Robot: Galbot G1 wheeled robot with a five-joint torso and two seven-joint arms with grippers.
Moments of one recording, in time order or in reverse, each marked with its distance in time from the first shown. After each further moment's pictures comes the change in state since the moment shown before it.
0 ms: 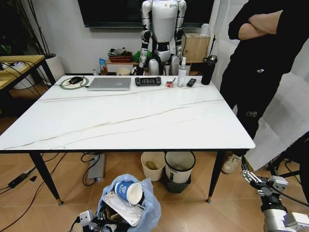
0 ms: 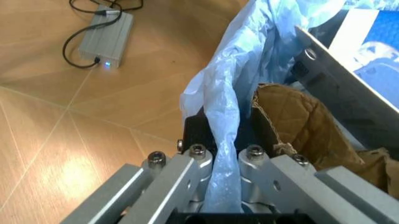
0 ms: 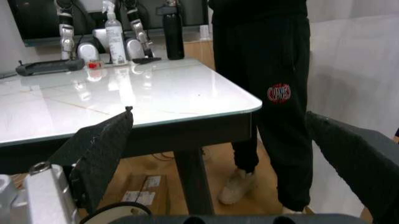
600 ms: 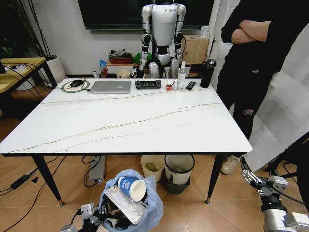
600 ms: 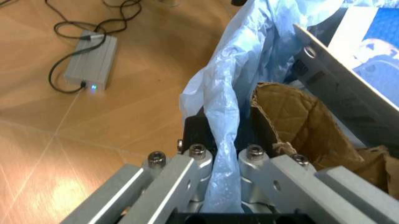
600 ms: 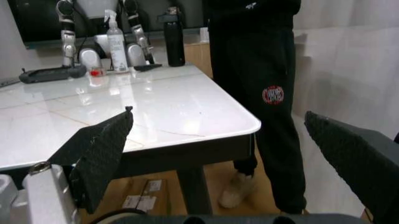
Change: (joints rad) left arm -0.012 0.049 0.017 -0.046 -0.019 0.003 -0.001; right arm 0.000 0.000 0.000 0.000 0.000 0.000 0.000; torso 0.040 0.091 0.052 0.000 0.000
